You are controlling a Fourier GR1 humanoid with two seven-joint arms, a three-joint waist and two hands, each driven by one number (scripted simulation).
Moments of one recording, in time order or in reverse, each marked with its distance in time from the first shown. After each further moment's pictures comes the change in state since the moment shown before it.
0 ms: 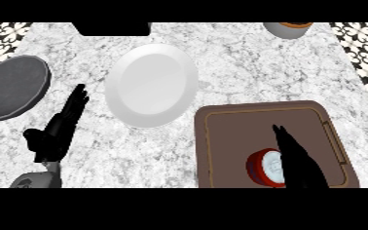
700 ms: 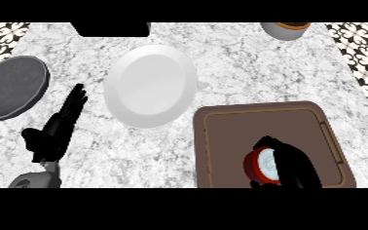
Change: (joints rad) left arm 0.001 -0.014 0.029 -0.012 -0.025 -0.022 0.014; right arm -0.019 0.003 -0.010 0.084 0.006 -0.035 -0.175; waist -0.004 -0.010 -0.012
